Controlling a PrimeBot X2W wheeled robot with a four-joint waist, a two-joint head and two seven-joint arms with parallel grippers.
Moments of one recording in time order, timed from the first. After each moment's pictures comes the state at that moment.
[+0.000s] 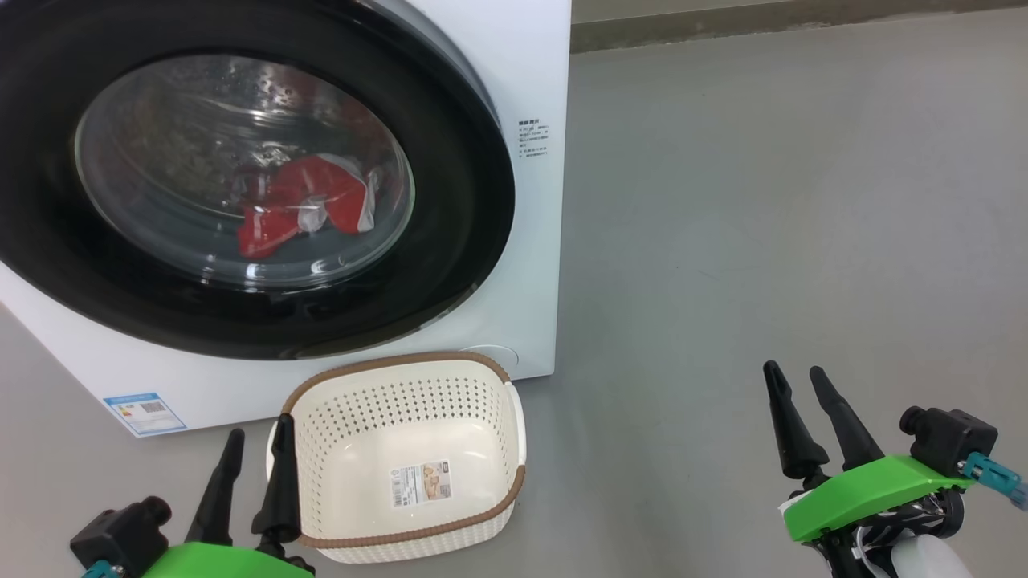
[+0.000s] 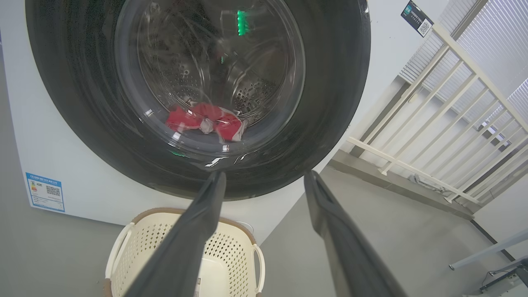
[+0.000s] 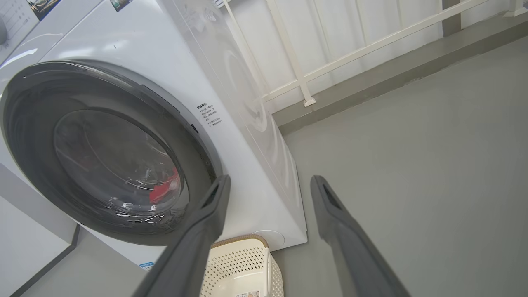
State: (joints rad) left arm -0.07 0.02 0.03 0.21 -0.59 -0.10 -0.14; right arm -0.11 -0.05 0.02 0.32 0.65 0.13 -0.14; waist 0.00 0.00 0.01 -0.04
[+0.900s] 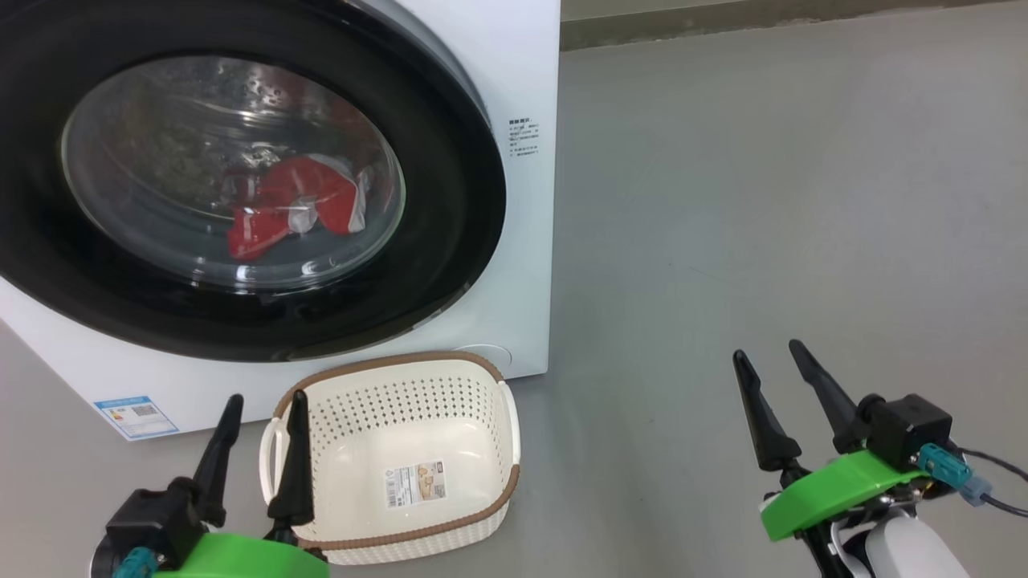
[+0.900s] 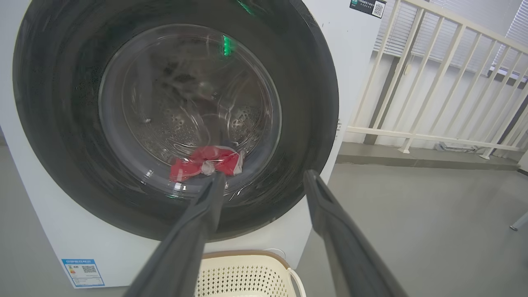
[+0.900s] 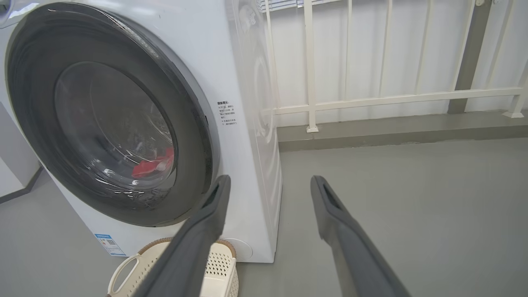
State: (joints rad) left arm -0.09 0.03 0.02 0.18 -0.28 -0.09 -0.21; right arm -0.14 -0.07 0.08 0.31 0.36 0.13 -0.22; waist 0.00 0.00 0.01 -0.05
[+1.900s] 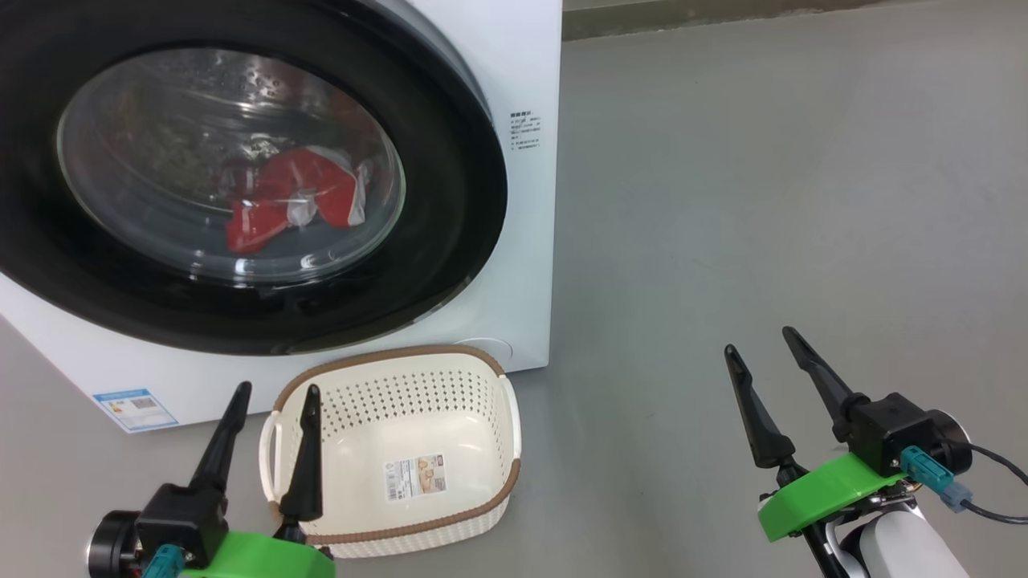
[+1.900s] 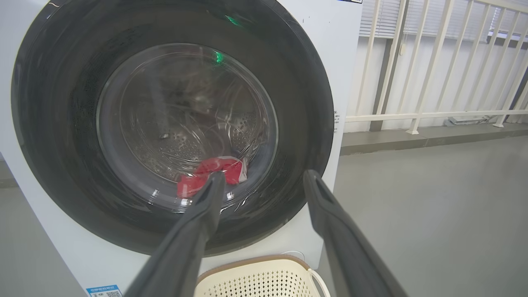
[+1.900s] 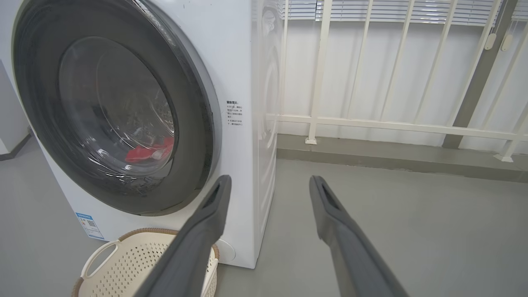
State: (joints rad) left arm -0.11 0.03 0.00 0.18 -0.12 -0.09 -0.25; right arm -0.15 -0.08 0.08 0.30 0.20 0.13 -0.25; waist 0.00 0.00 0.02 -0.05
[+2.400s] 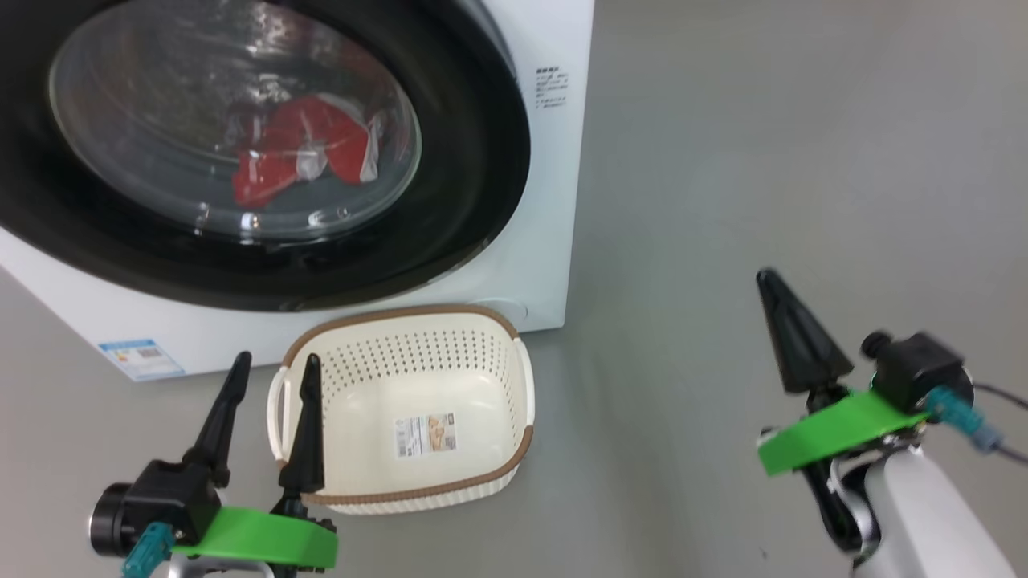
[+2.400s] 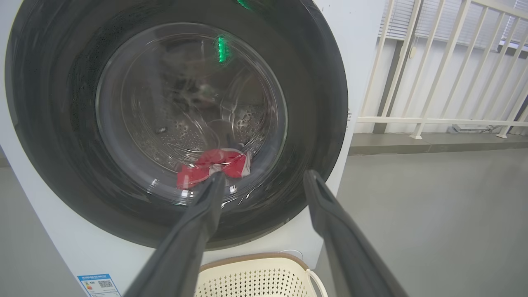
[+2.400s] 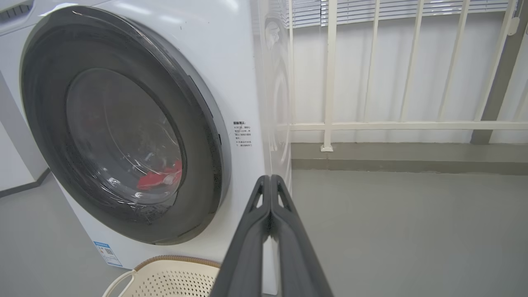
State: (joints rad) left arm -0.15 0.04 -0.01 0.17 -0.18 -0.09 -0.25; right arm -0.26 -0.08 0.09 0.30 0.29 0.13 -0.25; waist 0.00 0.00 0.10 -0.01
